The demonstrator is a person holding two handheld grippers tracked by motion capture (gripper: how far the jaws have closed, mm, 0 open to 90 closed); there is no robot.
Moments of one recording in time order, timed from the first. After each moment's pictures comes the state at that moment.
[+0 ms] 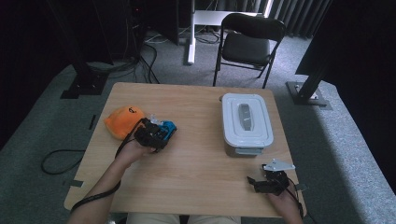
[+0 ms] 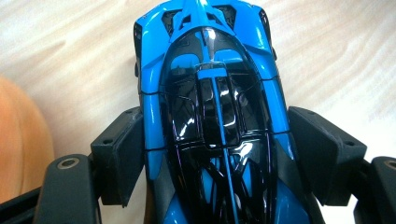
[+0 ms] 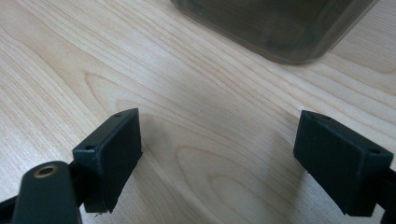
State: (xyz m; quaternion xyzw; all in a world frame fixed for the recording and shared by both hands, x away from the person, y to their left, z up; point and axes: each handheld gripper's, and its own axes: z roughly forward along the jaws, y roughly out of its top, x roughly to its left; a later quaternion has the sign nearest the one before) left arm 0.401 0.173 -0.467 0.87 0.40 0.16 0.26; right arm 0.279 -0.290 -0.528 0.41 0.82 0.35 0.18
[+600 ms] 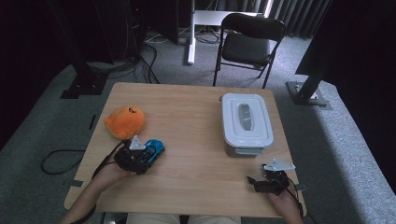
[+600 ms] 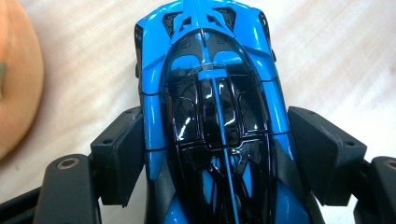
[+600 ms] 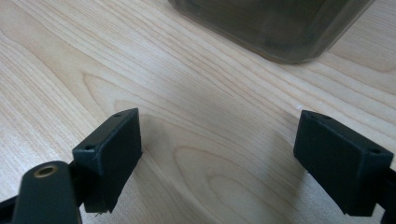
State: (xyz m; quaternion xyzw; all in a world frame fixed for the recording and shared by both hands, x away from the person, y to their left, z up) left arm 0.326 0.223 -0.480 0.89 0.34 0.15 0.27; right arm 0.279 -0.291 -0.528 0.42 0.82 0.35 0.18
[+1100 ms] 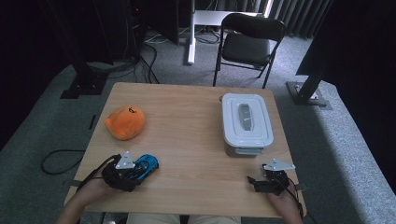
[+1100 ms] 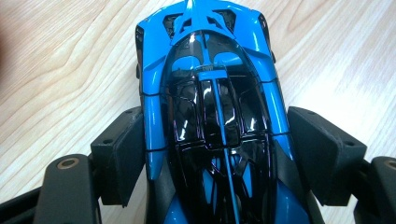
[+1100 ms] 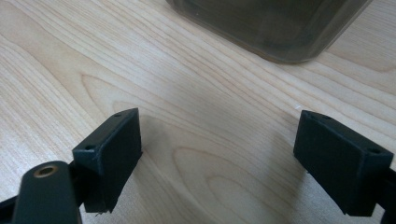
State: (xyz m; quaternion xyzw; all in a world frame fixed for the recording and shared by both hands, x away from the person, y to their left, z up) left arm 0.284 0.252 -0.486 0.91 0.28 0.13 0.27; right arm 0.279 -0.291 -0.528 0.42 0.82 0.35 0.18
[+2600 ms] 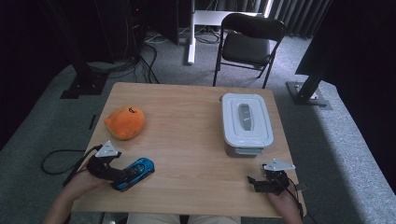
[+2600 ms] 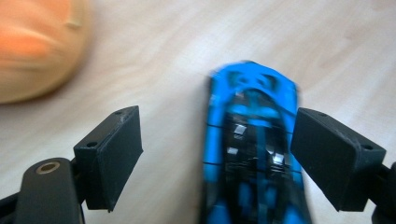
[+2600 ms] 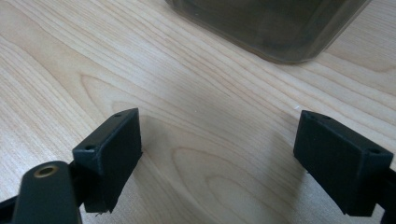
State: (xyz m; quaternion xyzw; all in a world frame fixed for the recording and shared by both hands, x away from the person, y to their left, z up) left arm 0.305 0.293 -0.462 0.86 0.35 0.15 0.33; right arm 0.279 -0.290 -0.528 0.42 0.82 0.35 0.18
